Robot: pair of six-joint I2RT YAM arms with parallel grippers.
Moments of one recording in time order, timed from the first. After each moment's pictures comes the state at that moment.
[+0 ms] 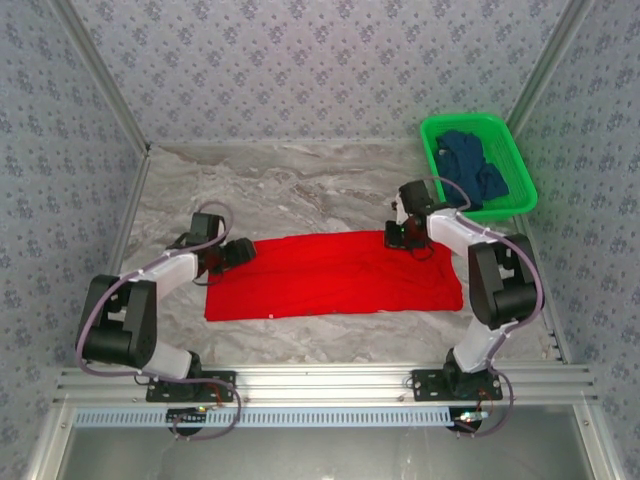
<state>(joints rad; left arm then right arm) -0.18 1.46 0.68 -0.23 0.19 -0.53 0.26 1.70 1.06 -0.54 -0.18 0.27</state>
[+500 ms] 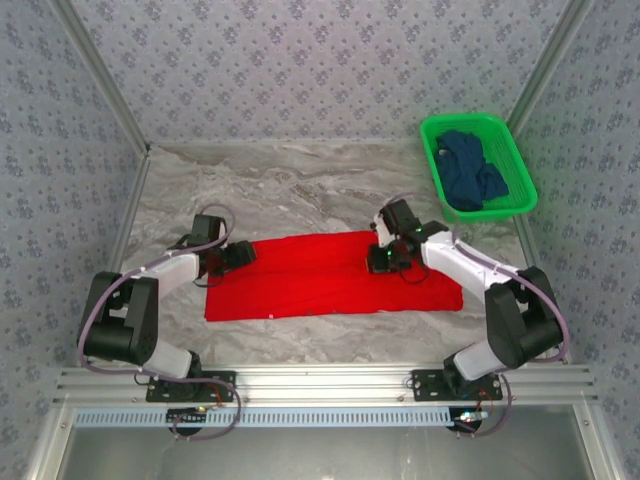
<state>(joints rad) -0.18 1.48 0.67 -0.22 0.18 -0.51 0.48 1.49 0.93 -0.63 -0.25 0.31</state>
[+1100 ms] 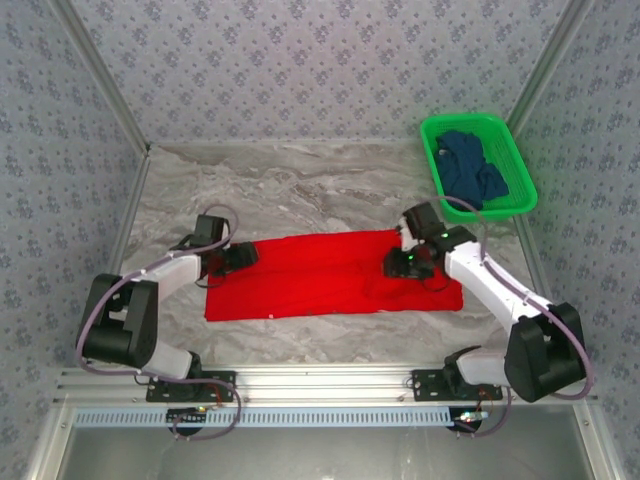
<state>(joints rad) -0.23 1.45 0.67 -0.24 0.17 -0.51 0.33 1.29 0.90 -0.82 -0.17 0.37</state>
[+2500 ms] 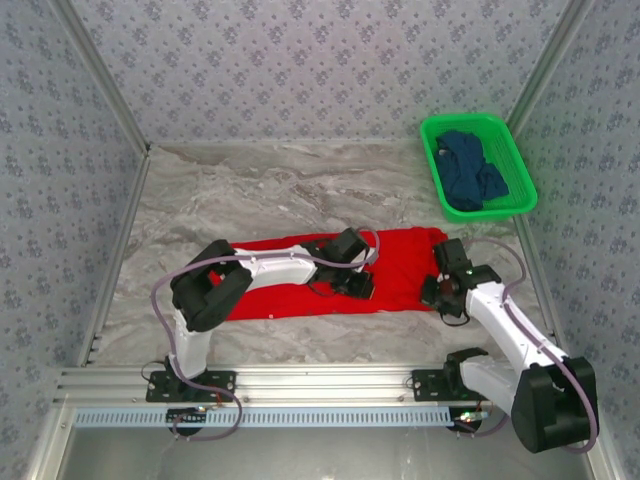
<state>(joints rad) -0.99 1.97 1.26 -0.29 0.37 -0.60 0.21 1.02 0.58 -0.85 -0.02 0.64</state>
